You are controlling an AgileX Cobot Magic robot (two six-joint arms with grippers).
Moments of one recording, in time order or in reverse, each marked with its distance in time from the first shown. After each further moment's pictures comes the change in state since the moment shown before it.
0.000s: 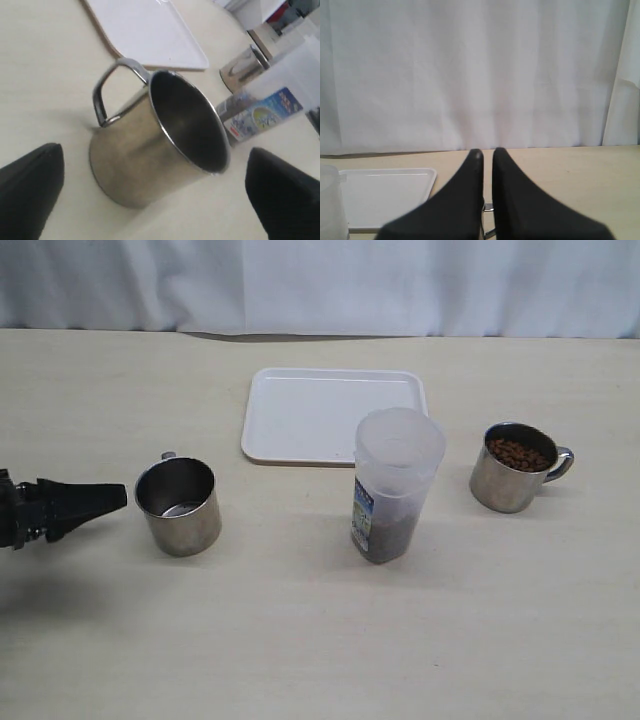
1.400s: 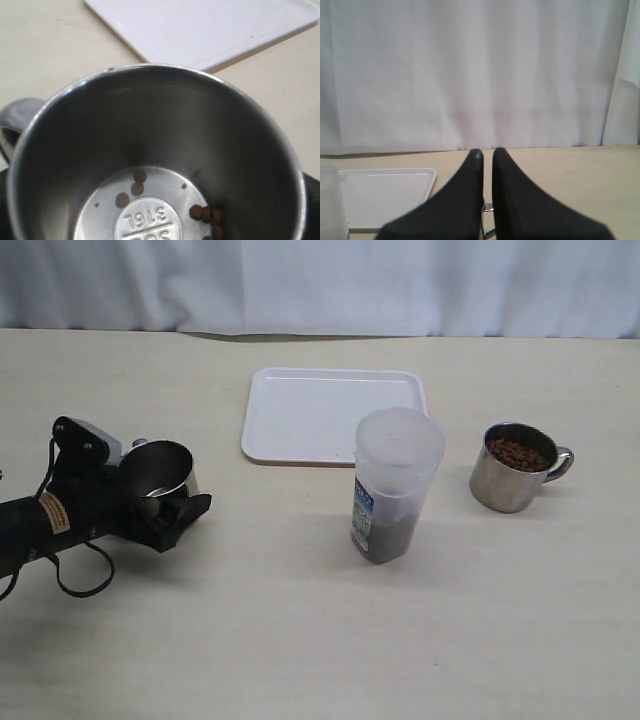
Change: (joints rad) left arm -0.490 0.088 0.000 -0.824 0.184 0.820; right arm 0.000 0.000 0.000 0.000 0.000 0.000
